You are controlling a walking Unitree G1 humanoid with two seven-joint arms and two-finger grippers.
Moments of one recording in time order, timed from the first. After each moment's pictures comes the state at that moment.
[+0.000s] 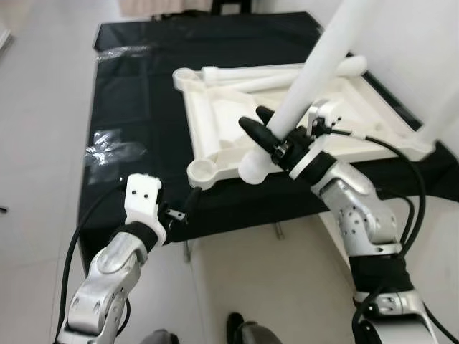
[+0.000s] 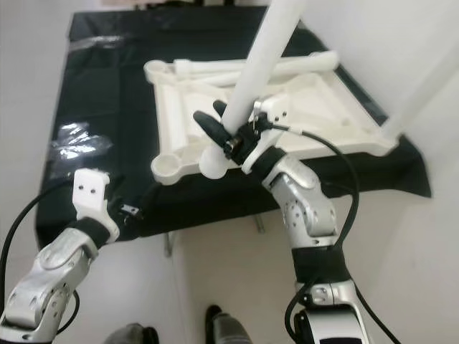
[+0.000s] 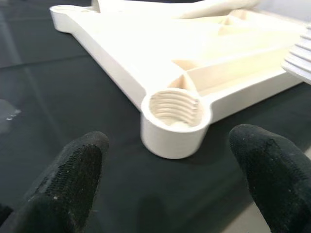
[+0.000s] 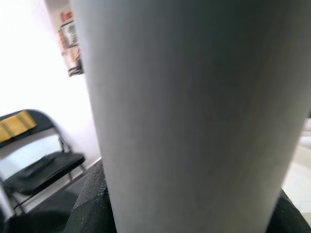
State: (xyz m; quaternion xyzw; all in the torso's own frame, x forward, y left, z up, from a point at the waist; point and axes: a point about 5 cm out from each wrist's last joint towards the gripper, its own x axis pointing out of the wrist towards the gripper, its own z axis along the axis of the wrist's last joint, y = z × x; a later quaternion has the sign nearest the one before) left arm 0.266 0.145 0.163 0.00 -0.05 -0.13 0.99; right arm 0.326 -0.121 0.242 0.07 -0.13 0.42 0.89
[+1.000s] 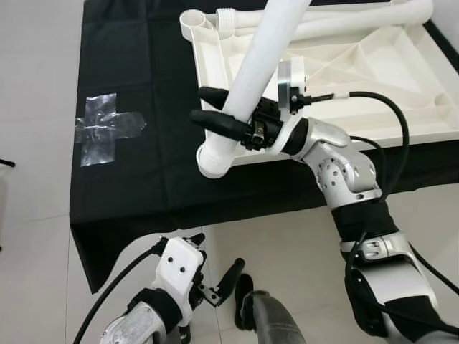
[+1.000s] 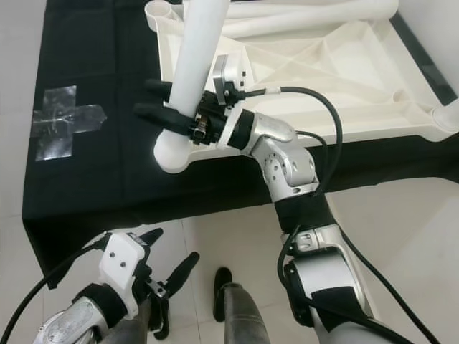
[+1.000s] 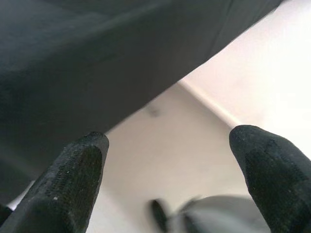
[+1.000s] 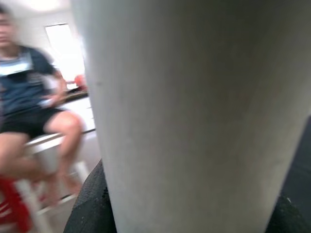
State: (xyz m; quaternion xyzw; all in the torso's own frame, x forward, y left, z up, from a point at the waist) left arm 0.174 0.103 0.143 0.08 0.01 -0.28 0.96; right arm 0.332 -0.071 0.303 0.01 -0.19 0.69 0.70
